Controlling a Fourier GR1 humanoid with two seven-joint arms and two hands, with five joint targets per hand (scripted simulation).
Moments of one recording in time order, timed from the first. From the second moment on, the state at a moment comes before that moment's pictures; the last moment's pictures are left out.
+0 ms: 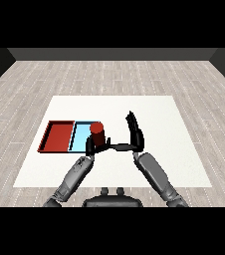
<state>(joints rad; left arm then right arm) -0.33 0.04 -0.43 -1.20 0.22 0.62 -0.31 -0.38 -0.11 0.44 -1.53 -0.29 -0.50 -0.28</state>
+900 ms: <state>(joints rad) -0.39 0.39 -0.17 -1.03 0.15 0.54 -0.22 -0.01 -0.32 0.22 -1.68 -0.33 -0.39 -0.33</state>
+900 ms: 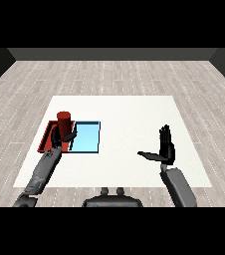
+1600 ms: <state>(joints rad) -0.69 0.41 -0.07 -0.31 0.07 0.50 -0.22 -0.08 -0.30 0.16 -1.51 -0.33 -0.37 -0.33</state>
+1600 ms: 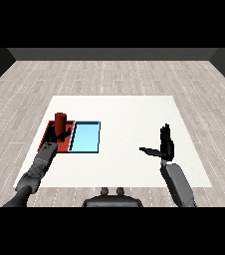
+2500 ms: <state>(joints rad) -0.73 0.46 -0.03 -0.03 0.06 0.38 -0.06 -0.14 -0.25 0.12 -1.36 -0.34 -0.32 -0.41</state>
